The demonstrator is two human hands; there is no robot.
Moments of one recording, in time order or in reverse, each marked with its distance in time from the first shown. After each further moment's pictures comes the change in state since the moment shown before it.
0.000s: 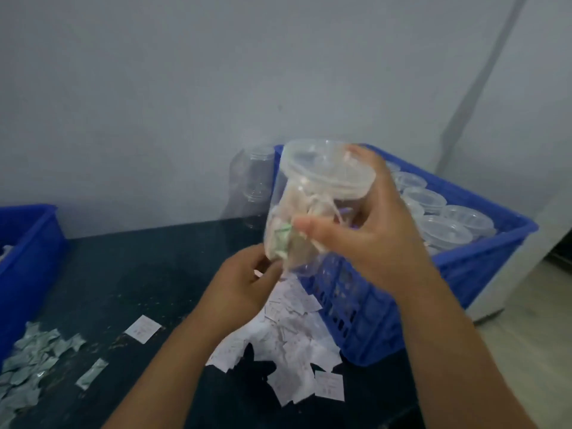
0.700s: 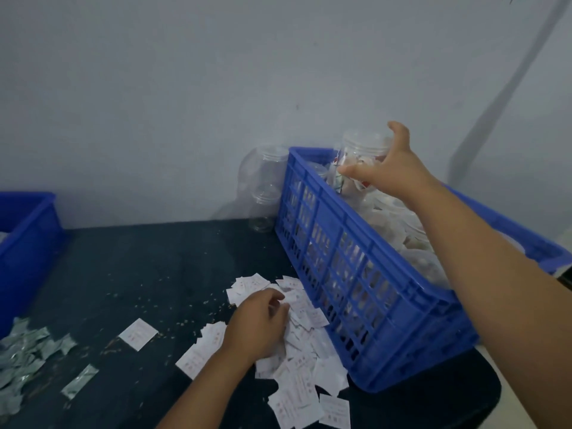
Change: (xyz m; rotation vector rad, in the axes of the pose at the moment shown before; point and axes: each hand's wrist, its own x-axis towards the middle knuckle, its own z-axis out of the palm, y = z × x) left_hand 0.019 -0.116 0.084 0.175 0.043 -0.294; right_hand 0.171 0.107 -0.052 -0.490 0.032 0.366
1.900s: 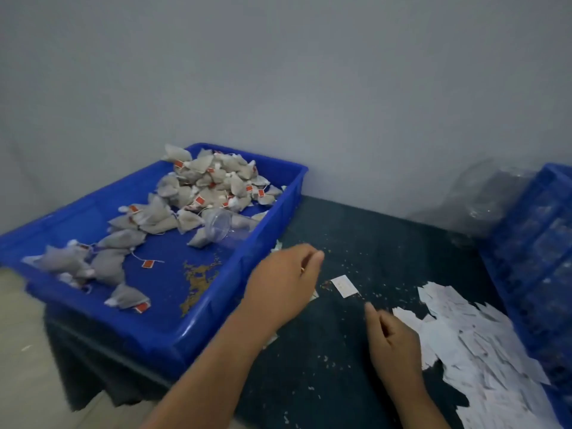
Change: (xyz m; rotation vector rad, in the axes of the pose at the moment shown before) left_hand -0.173 -0.050 -0.247 0.255 0.484 -0.191; right_hand -0.297 -0.023 0.303 0.414 -0.369 -0.176
